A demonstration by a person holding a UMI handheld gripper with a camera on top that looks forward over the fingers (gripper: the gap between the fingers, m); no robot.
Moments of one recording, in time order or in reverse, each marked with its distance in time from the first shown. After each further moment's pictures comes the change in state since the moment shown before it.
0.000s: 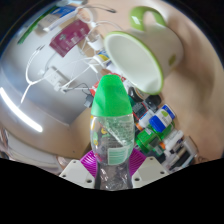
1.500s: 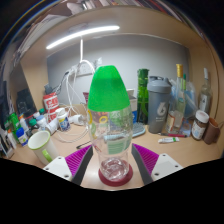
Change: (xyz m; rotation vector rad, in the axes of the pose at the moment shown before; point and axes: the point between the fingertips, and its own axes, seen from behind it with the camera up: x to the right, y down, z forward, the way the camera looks) arm -0.090 -0.324 -0.248 0.531 0.774 -1.969
